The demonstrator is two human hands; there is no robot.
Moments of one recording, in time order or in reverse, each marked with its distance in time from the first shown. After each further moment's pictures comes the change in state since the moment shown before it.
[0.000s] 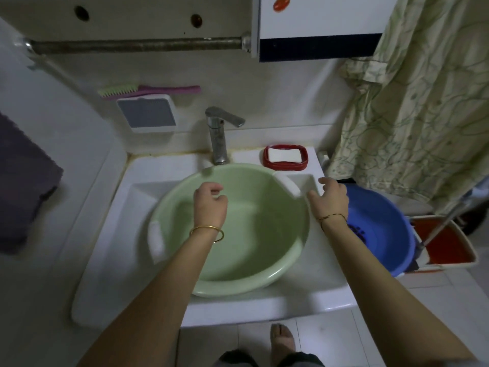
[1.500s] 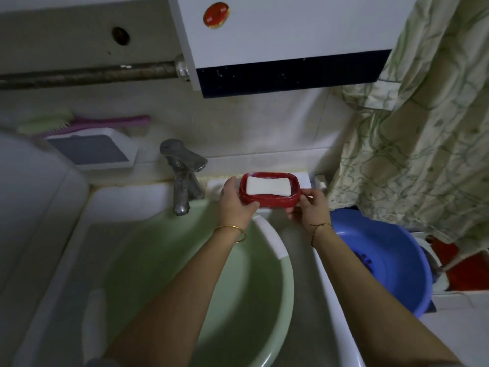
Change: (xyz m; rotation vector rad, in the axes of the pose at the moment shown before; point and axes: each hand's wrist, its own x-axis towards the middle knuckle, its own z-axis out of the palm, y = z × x) left_hand 0.083 0.056 0.141 0.043 -0.268 -0.004; right_hand 0.135 0.001 0.039 0.844 -0.260 0.140
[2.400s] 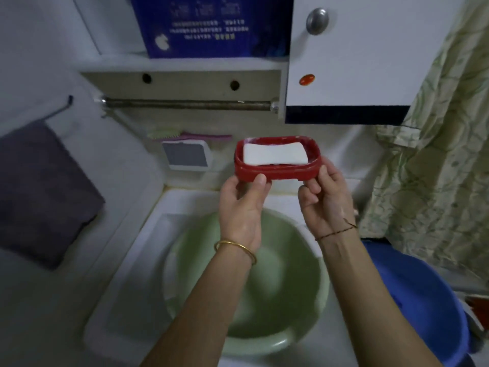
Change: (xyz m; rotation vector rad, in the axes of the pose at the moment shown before) left_hand -0.151 0.074 -0.119 -1.127 0.187 0.199; right_hand -0.157 -0.113 0.074 0.886 -0.518 -0.204
